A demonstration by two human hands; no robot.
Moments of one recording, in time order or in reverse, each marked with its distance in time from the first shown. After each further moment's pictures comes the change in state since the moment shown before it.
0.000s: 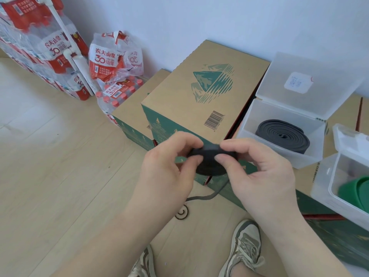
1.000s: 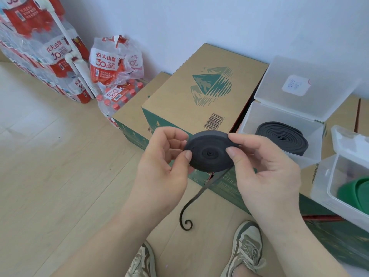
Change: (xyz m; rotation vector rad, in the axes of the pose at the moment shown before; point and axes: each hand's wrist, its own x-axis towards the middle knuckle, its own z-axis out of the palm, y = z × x) left_hand 0.004 -0.008 0.002 -0.379 0.001 -0.264; right_hand 0.002 -0.010 -0.001 0.173 0.055 0.086
